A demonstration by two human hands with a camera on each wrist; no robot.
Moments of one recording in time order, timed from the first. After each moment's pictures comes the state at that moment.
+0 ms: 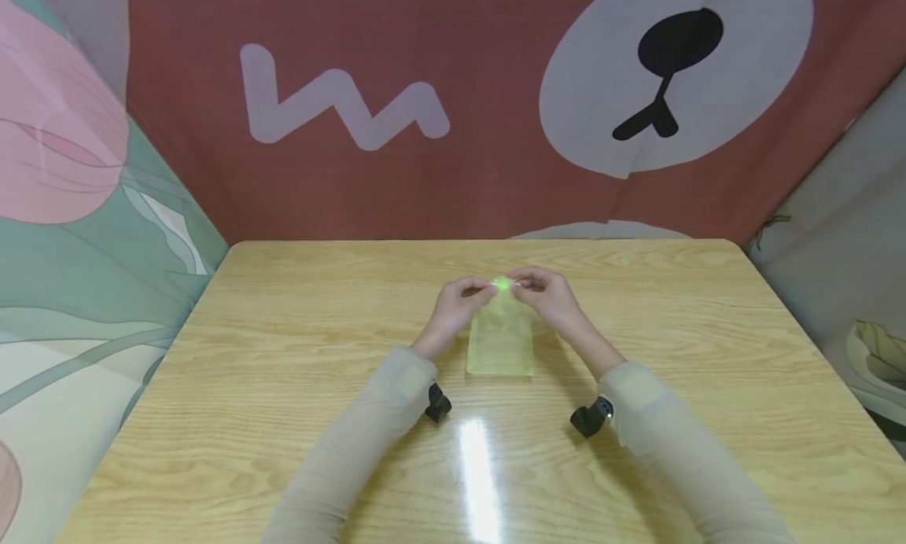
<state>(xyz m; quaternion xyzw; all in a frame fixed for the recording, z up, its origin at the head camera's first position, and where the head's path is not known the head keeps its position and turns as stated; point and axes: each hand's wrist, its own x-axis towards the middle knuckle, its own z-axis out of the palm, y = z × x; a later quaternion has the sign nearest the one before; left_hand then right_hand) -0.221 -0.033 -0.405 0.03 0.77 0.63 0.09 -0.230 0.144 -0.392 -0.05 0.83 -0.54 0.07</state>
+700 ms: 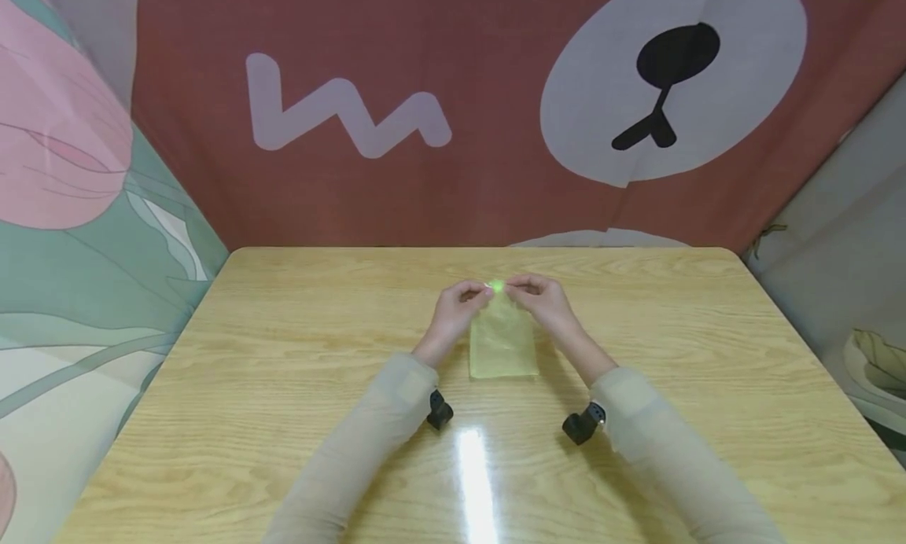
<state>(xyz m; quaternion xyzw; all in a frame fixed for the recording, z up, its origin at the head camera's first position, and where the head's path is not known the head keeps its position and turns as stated) -0.221 -0.034 -0.404 0.02 0.76 0.65 0.07 -0.231 0.133 -0.395 0.00 0.81 -0.58 0.07</state>
